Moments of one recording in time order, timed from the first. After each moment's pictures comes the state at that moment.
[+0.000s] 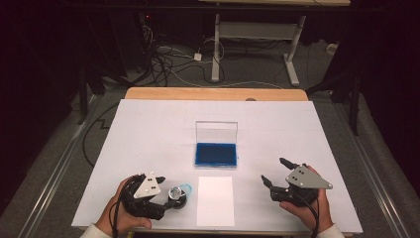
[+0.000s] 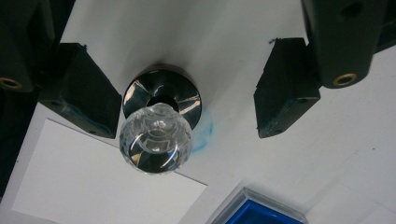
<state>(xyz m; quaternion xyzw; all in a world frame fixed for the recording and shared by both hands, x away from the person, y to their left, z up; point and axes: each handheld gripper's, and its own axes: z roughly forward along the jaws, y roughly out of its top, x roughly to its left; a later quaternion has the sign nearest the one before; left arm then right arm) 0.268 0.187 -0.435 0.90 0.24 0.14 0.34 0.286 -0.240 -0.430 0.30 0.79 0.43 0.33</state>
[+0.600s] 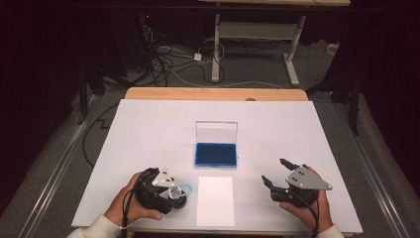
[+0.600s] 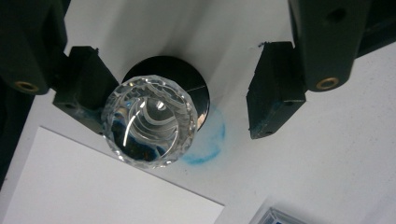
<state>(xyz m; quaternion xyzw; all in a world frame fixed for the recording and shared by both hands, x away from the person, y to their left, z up) 0.293 0.164 -0.435 0.93 0.23 0.08 0.27 0.286 -0.241 -0.434 0.30 0.79 0.43 0.33</state>
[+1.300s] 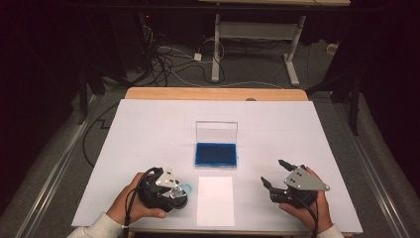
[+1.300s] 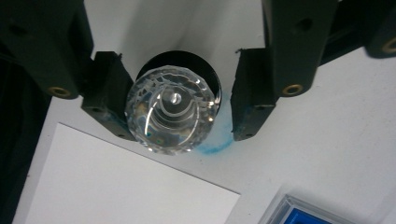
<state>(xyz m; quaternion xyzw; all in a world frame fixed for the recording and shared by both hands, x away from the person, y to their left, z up) 0.294 0.156 -0.429 0.94 0.20 0.07 0.26 0.285 -0.239 -0.436 0.29 0.79 0.42 0.33</state>
